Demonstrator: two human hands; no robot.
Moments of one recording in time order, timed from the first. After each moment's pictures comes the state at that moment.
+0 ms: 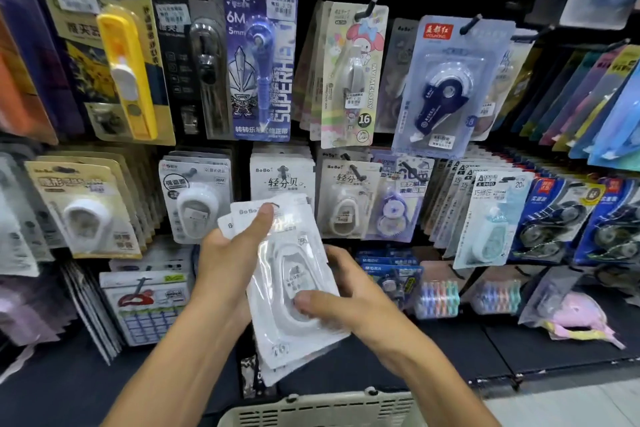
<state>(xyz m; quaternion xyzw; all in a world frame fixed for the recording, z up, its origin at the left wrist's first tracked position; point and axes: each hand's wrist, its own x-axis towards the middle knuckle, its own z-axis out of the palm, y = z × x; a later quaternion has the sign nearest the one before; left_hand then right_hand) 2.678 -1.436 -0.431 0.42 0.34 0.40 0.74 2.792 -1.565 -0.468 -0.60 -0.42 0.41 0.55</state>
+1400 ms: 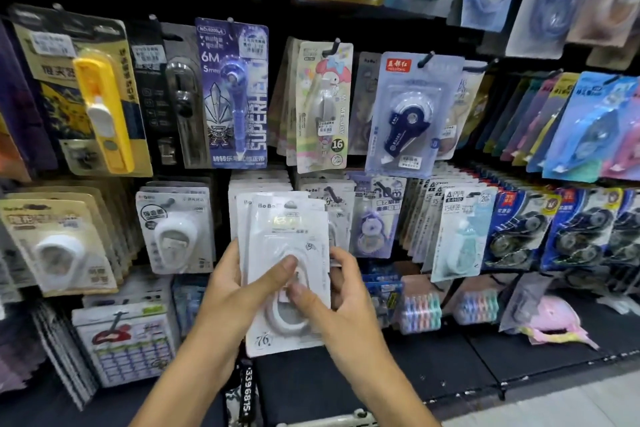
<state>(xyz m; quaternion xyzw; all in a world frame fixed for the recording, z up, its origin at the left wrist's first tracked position) 2.676 -1.443 -0.450 0.56 0.18 0.34 0.73 2.780 -1.557 -0.471 -0.59 -0.37 0.24 0.67</state>
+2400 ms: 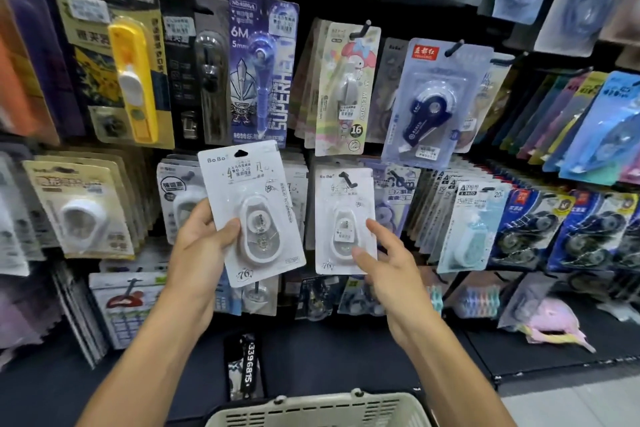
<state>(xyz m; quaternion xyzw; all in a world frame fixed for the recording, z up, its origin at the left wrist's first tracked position) 2.659 -1.408 -0.441 0.52 0.25 0.45 0.68 2.827 -1.570 -0.458 -0.72 -0.28 0.16 0.61</state>
